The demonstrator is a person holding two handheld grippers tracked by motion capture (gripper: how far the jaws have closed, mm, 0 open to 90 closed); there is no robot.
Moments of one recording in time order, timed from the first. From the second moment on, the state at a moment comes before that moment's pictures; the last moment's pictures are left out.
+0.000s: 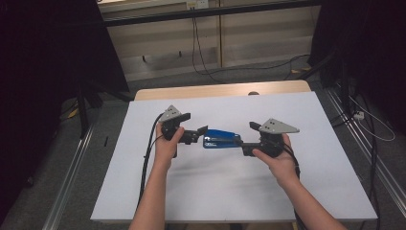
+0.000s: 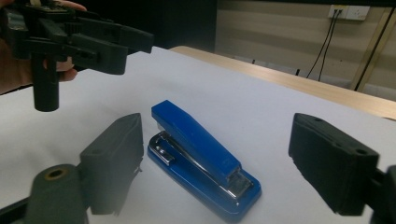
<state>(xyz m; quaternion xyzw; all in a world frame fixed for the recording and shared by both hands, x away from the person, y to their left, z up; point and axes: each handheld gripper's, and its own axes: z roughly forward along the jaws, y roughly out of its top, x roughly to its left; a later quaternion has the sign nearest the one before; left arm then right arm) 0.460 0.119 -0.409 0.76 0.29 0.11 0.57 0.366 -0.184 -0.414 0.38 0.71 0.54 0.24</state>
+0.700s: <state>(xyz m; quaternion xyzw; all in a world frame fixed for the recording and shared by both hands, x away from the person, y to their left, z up) 0.466 0.116 -0.412 0.77 0.29 0.11 0.56 0.388 -0.162 -0.429 0.36 0.75 0.51 0.20</state>
